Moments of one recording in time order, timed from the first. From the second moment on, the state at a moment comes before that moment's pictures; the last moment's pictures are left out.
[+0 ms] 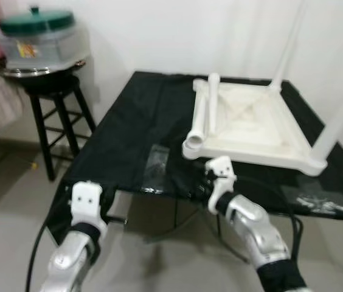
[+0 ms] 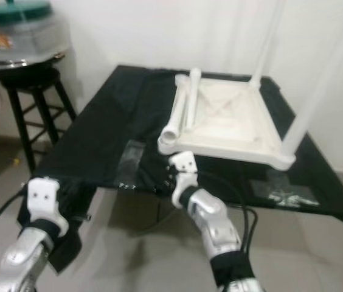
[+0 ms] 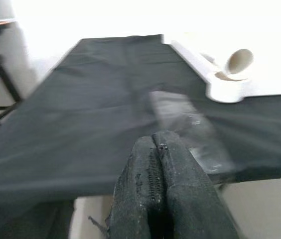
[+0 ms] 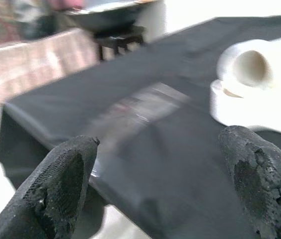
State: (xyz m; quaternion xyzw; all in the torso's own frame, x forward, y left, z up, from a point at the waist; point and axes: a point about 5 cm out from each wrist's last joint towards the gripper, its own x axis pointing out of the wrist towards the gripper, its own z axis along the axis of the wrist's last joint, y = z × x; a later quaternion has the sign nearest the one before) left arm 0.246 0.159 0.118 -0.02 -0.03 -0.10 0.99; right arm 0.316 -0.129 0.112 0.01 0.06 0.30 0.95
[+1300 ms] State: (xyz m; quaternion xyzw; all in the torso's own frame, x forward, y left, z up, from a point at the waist) left arm 0.264 0.186 0.175 0.02 -0.13 -0.03 0.99; right arm 0.329 -0.130 0.148 -0.05 -0.02 0.28 0.96
